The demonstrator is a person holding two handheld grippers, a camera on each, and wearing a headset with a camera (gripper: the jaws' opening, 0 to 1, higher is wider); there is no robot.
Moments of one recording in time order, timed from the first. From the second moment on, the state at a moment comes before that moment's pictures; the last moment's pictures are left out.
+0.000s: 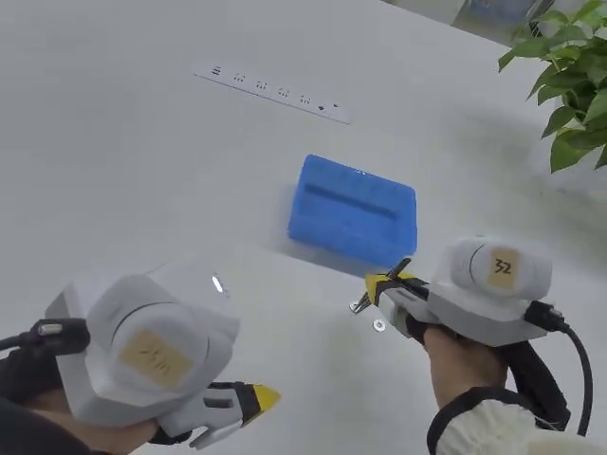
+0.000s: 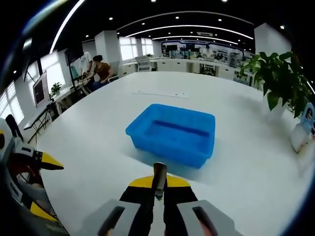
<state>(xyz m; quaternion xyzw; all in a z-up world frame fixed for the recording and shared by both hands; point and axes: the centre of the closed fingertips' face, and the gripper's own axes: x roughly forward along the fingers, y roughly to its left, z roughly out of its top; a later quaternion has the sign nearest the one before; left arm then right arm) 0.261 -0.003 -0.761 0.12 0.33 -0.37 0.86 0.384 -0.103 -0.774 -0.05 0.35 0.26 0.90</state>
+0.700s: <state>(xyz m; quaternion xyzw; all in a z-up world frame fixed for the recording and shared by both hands) 0.262 -0.003 -0.754 0.12 0.32 -0.37 0.86 0.400 -0.093 -0.702 -0.02 0.28 0.27 0.92</state>
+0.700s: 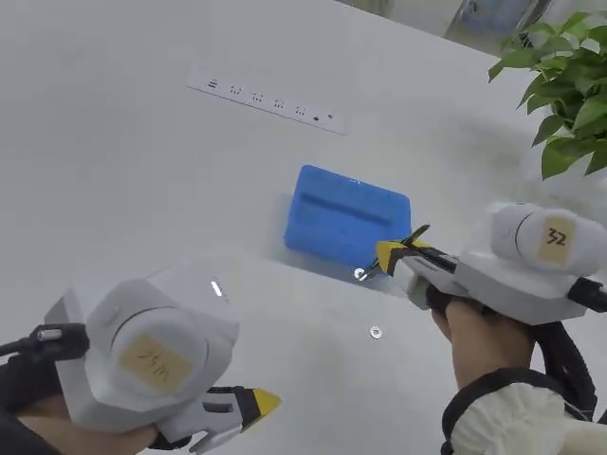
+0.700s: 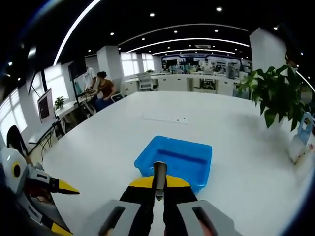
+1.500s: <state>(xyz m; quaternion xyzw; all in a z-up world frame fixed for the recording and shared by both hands) 0.255 -0.006 -0.742 0.14 0.32 -0.36 0.86 0.468 -0.050 -0.730 -0.04 0.29 0.30 0.91</state>
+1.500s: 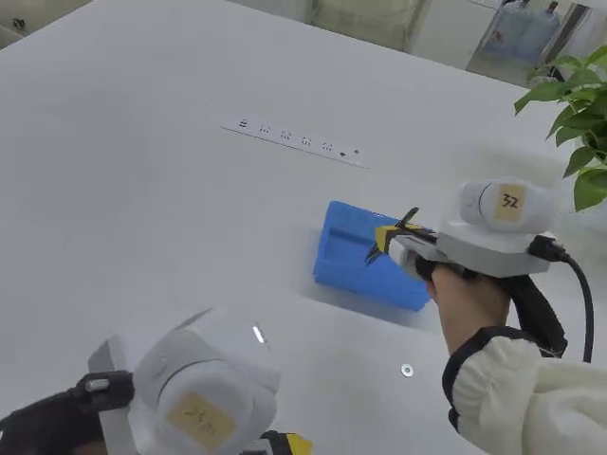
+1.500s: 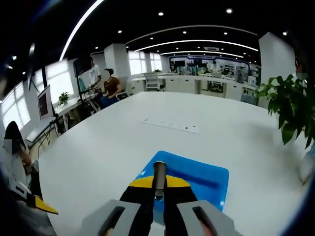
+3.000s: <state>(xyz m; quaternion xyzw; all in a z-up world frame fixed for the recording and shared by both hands) 0.240 -0.015 -0.743 0.17 0.32 -0.38 0.85 0.379 -0.145 -0.749 0.04 0.31 0.21 0.92</state>
